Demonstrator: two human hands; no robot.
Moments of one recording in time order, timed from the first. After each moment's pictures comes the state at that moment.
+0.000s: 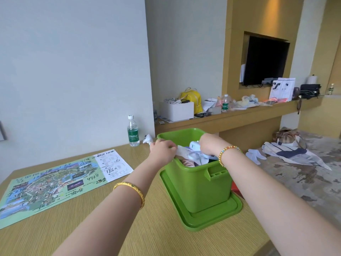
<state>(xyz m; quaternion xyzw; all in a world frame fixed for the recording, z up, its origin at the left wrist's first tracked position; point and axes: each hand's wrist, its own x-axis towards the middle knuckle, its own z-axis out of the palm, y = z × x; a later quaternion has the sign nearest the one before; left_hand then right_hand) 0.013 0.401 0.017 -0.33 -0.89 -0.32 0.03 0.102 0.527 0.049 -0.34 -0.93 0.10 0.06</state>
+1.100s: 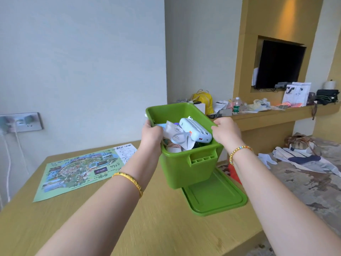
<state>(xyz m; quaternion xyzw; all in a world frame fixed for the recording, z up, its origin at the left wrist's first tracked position) 0.045 0.315 0.063 -0.15 -0.57 -0.80 -0.05 0.138 0.482 0.068 -0.31 -0.84 0.27 0.36</state>
